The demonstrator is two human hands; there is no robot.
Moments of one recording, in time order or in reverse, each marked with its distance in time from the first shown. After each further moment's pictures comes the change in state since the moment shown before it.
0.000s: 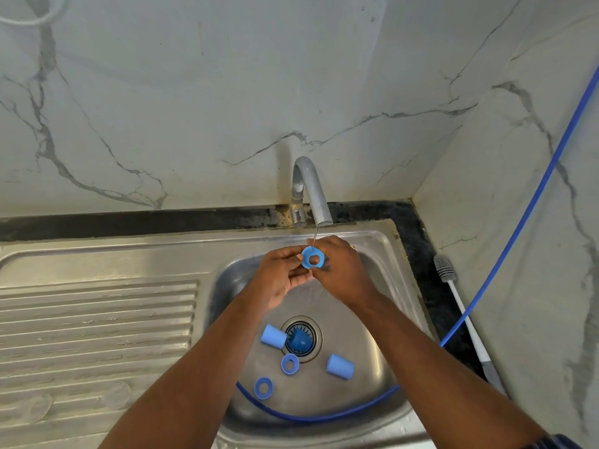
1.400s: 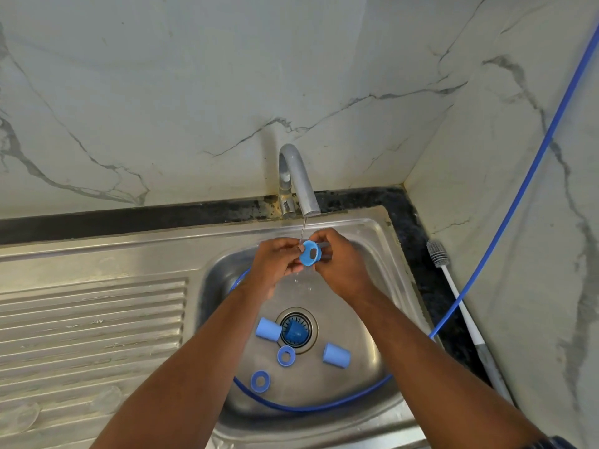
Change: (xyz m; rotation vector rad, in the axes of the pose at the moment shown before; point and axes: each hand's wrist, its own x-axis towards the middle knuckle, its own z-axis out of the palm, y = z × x) left_hand 0.016 -0.007 0.004 0.338 0.089 0.072; right_hand -0.004 0.036 0.021 0.290 0.078 0.217
